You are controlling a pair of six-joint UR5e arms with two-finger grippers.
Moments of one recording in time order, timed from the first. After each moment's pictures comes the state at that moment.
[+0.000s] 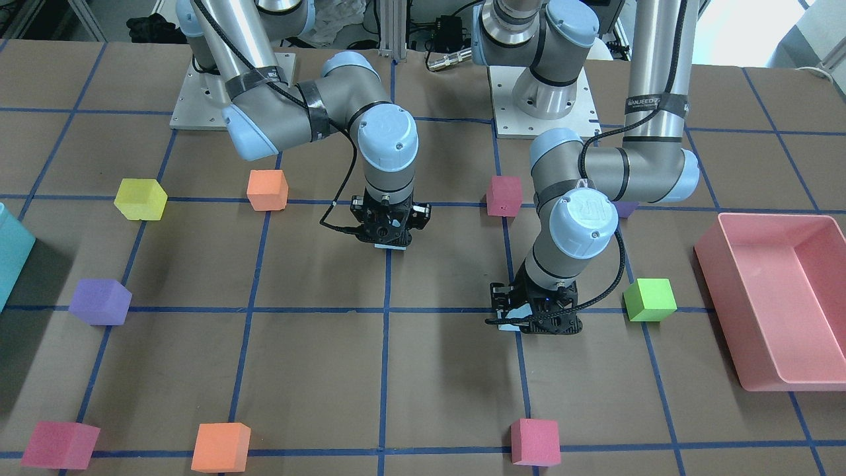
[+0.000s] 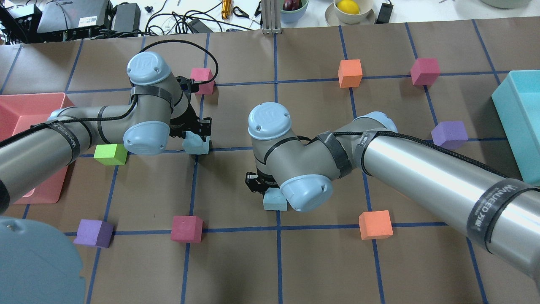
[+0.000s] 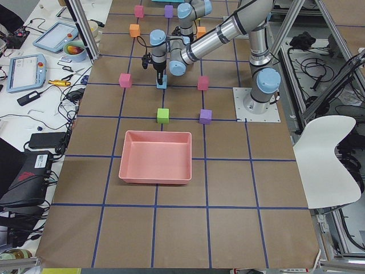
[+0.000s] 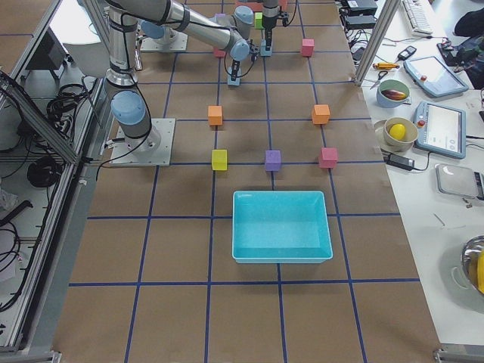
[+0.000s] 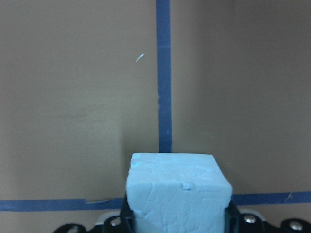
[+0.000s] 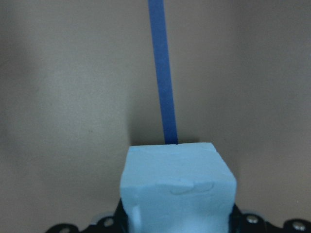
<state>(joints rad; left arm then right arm) -1.58 -1.97 -1.87 -0.85 1.55 0.00 2.05 -1.21 1.89 -2.13 -1.50 0.60</state>
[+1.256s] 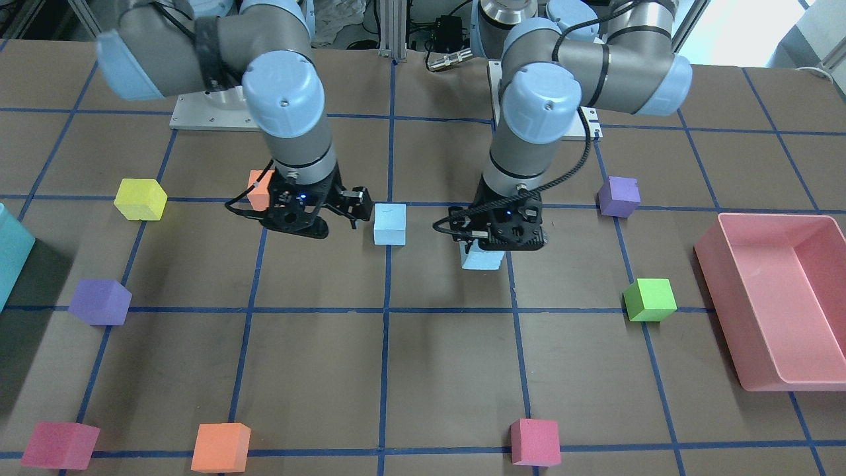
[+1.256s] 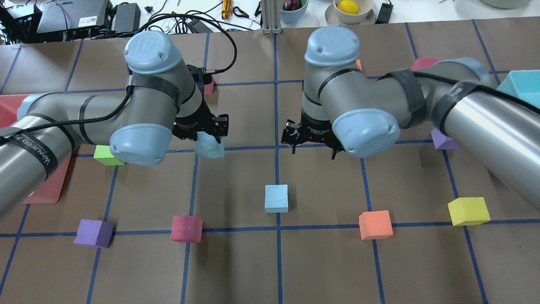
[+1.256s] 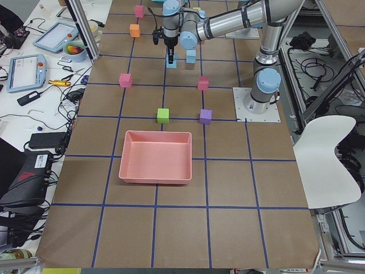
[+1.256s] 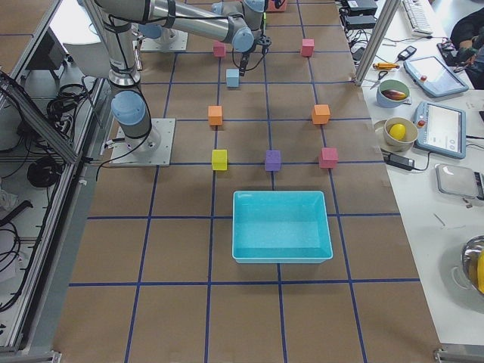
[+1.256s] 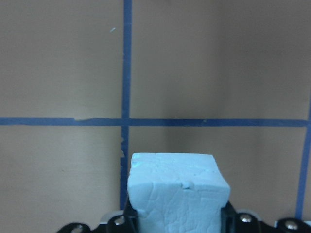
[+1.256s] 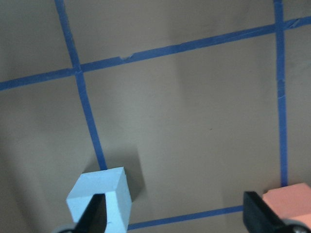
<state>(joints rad) -1.77 -1.72 -1.86 -1.08 1.55 -0.24 1.79 -1.40 1.76 -1.84 -1.52 0.40</state>
